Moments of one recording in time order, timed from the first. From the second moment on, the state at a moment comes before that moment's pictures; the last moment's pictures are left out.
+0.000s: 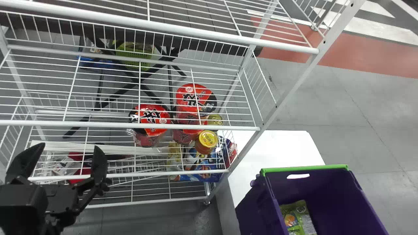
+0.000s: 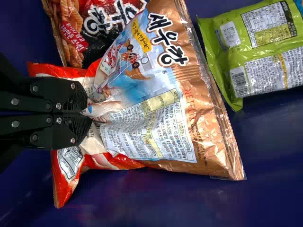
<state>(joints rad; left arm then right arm) 0.53 0.19 -0.36 -1.97 -0.01 -0.03 0.31 0.51 -0.34 -0.85 -1.20 0.45 0.73 0.80</state>
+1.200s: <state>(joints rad) 0.53 0.19 -0.36 -1.97 -0.01 -0.03 0.31 0.50 -0.33 -0.83 -1.21 0.45 0.73 0.81</state>
